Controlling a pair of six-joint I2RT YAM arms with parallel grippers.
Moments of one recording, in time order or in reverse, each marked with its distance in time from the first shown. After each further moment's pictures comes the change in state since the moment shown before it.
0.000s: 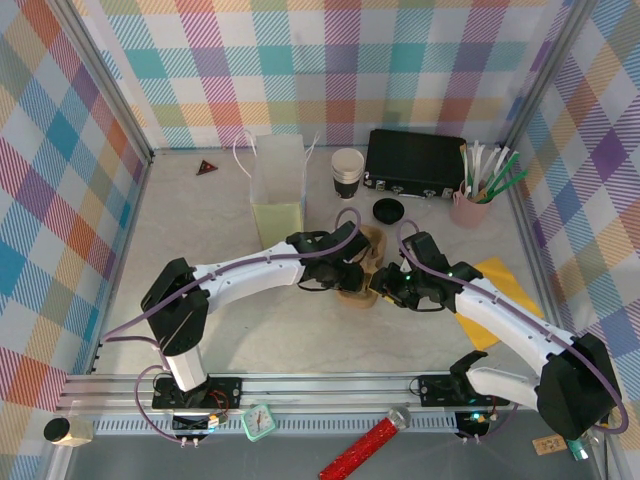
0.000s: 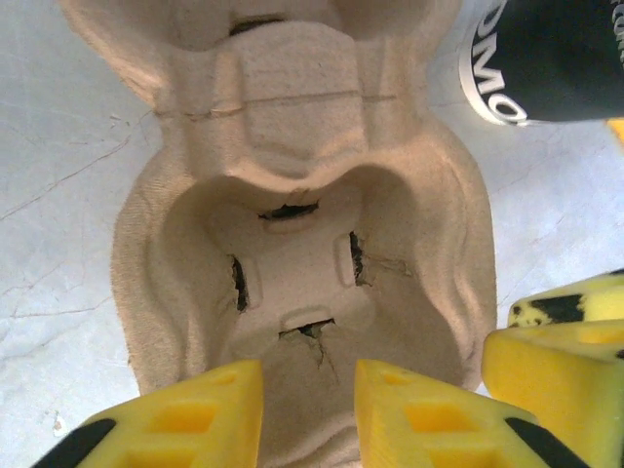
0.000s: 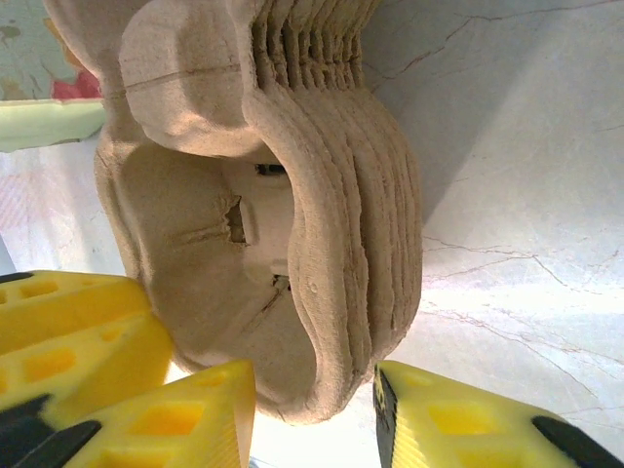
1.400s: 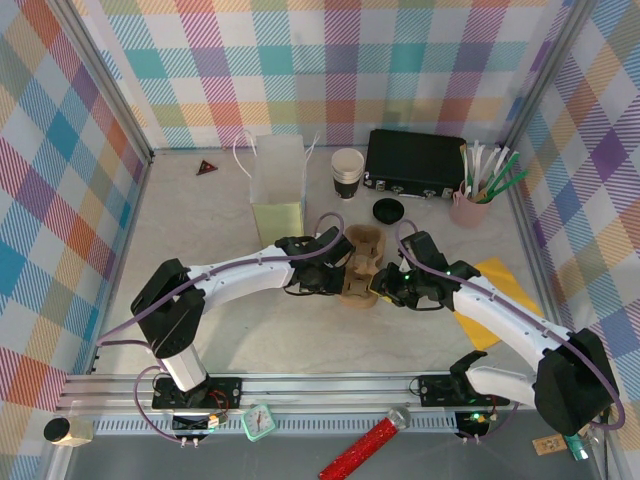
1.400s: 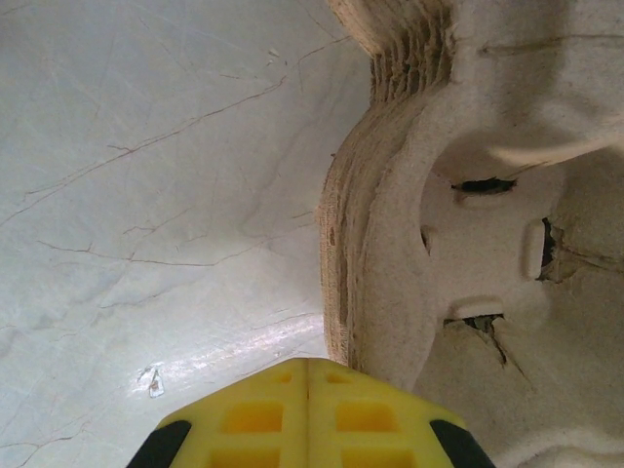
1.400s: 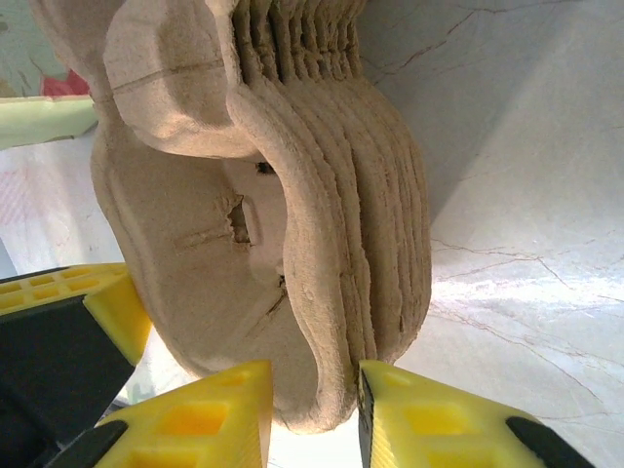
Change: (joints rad) left arm 0.037 -0.033 -0.143 0.013 -0.039 -0.052; right arm -0.006 0.023 0.000 0.014 -0.019 -0.003
